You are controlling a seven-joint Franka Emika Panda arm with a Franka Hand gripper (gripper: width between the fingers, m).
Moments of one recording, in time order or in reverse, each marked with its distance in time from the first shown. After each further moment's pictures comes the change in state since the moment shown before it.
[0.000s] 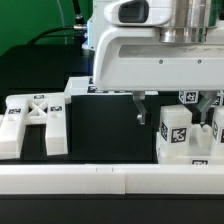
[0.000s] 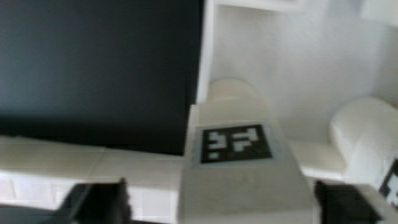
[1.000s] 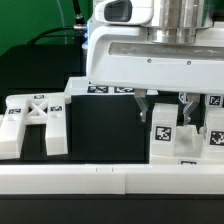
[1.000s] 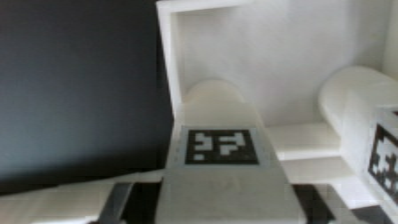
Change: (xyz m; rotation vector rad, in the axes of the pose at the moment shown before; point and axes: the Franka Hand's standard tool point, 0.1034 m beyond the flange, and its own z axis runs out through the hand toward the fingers) arm -0.001 0.005 0.001 -0.002 -0.005 0.468
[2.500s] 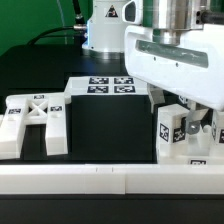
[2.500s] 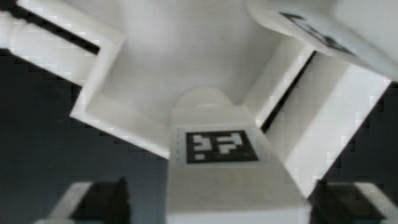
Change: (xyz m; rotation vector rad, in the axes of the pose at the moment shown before) arm -0.004 -0.010 0.000 0.023 -0.017 0.659
